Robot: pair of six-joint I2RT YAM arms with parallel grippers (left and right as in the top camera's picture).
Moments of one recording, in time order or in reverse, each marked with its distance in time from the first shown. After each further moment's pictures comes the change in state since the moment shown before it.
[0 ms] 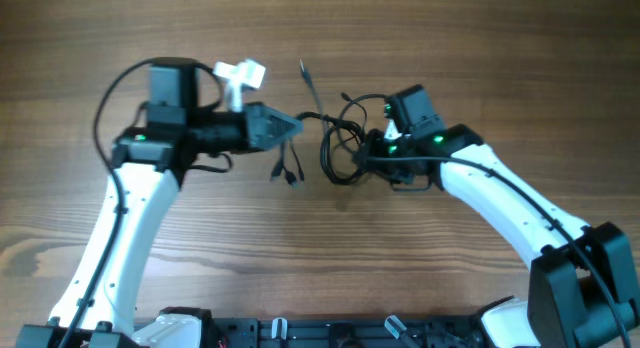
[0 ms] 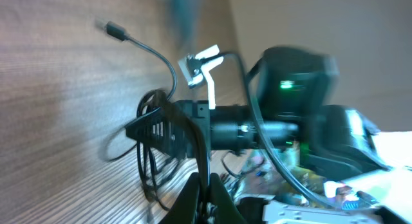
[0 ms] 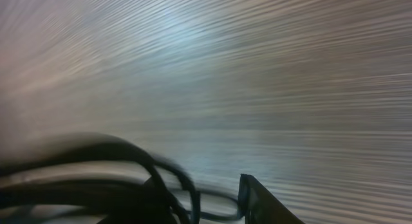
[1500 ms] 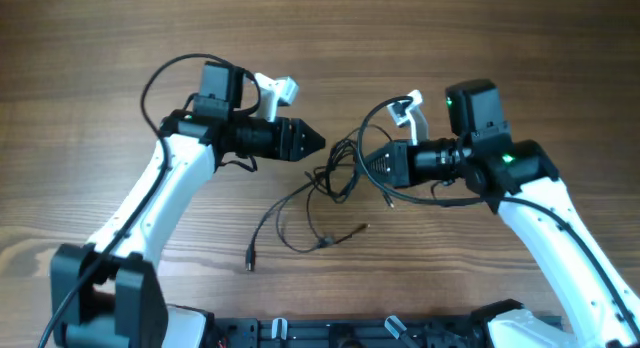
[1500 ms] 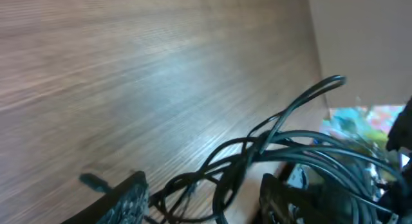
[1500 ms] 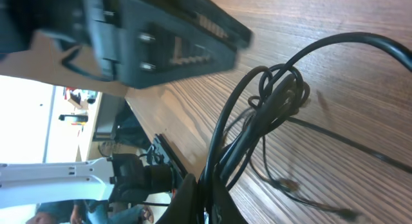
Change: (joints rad) left arm -0.144 0.206 0.002 -0.017 -0.210 0.247; right arm -0.121 -0.307 0.000 -0.112 -0.576 -0.497
